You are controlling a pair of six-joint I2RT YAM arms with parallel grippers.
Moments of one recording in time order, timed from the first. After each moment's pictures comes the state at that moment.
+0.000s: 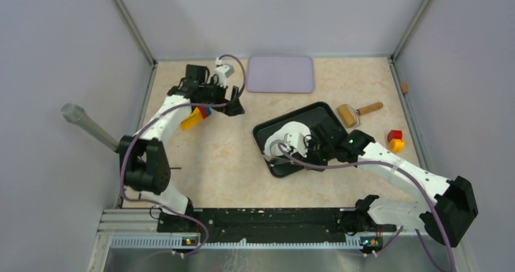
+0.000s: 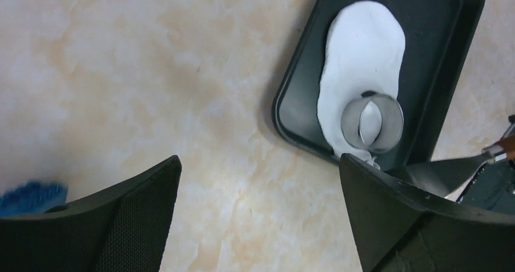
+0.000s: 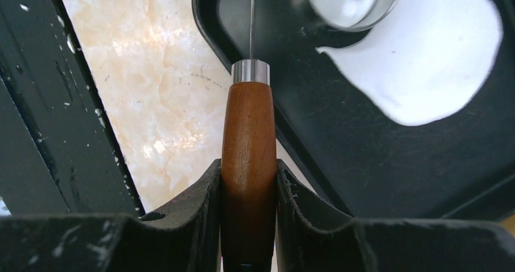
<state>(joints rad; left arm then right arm) -0.15 1.53 1.22 -0.49 0.63 0.15 0.76 1.11 0.87 -0.77 -0.26 -0.57</state>
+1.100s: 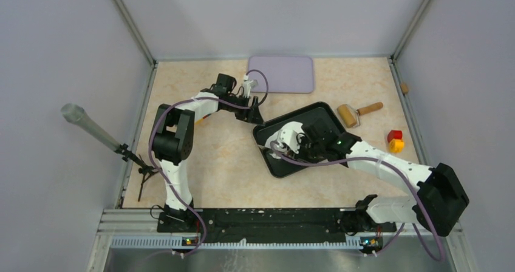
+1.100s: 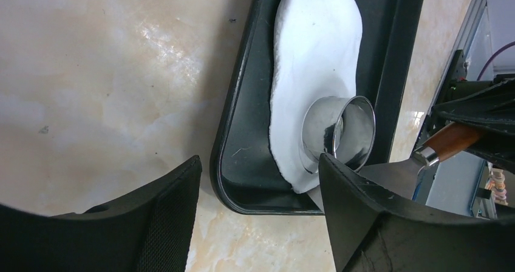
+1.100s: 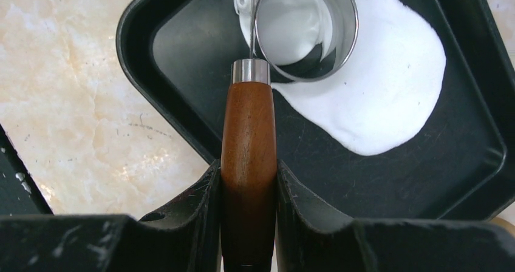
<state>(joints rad) -0.30 2.01 1.36 -0.36 0.86 0.00 0.77 1.22 0.78 -0.51 -0.16 -0.55</state>
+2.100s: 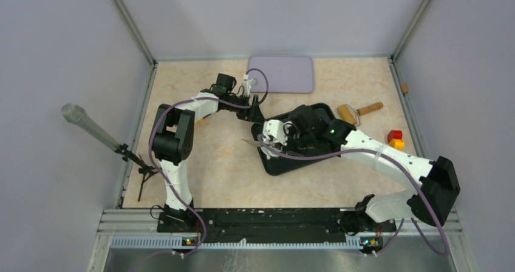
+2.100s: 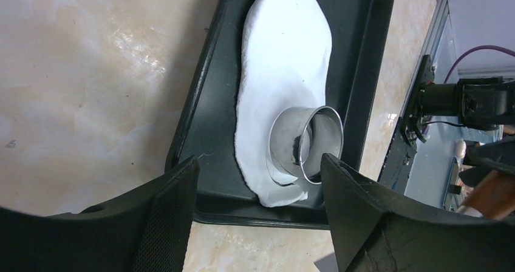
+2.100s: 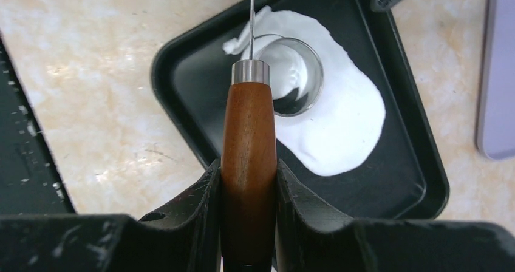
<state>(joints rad) -0.30 2.01 1.36 -0.32 0.93 -0.06 0.87 1.31 1.06 -0.63 -0.10 -0.56</state>
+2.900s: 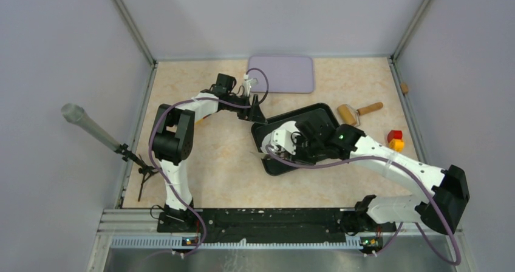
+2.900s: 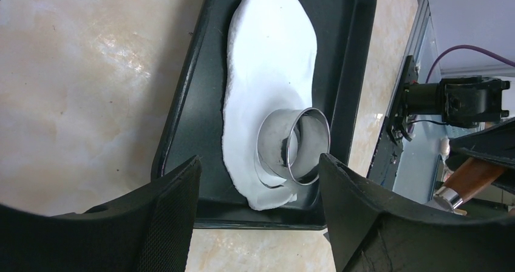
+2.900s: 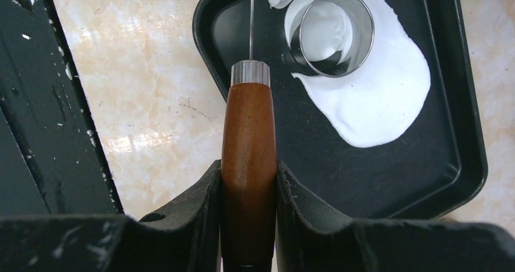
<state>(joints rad) -0.30 2.01 1.35 -0.29 0.98 -0.09 0.89 1.23 1.03 -0.79 -0.15 -0.58</state>
